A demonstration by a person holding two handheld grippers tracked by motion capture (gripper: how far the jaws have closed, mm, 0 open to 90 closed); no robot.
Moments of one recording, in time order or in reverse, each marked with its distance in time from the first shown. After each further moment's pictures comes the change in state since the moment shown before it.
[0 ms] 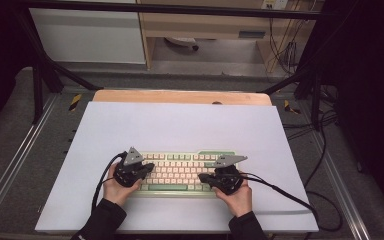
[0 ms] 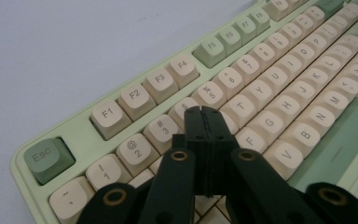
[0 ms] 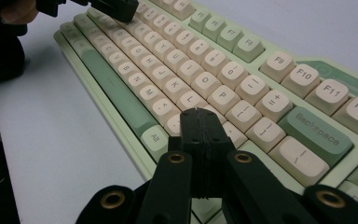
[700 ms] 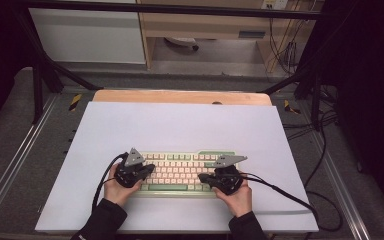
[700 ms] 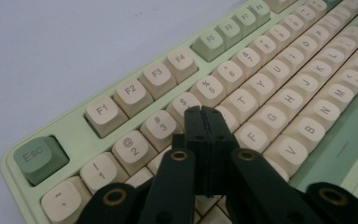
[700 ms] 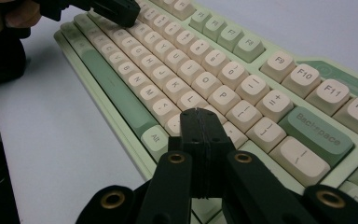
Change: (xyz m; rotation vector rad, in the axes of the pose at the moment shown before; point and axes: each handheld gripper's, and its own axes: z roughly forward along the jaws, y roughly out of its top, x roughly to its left) left arm 0.000 -0.003 0.002 0.001 -0.009 0.010; right arm 0.000 0.000 0.000 0.002 0.001 0.002
